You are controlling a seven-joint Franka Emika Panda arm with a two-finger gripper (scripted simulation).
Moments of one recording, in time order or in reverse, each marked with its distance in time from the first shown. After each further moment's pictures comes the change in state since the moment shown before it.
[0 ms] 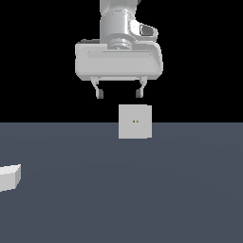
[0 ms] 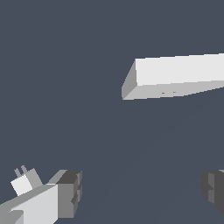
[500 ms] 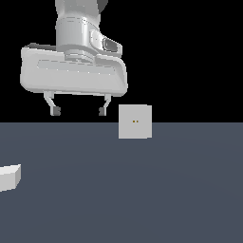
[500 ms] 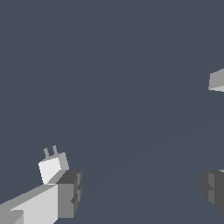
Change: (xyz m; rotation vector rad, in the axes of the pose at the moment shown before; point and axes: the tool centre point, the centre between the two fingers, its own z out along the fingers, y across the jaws) arm -0.030 -0.085 0.043 0.016 0.028 -0.213
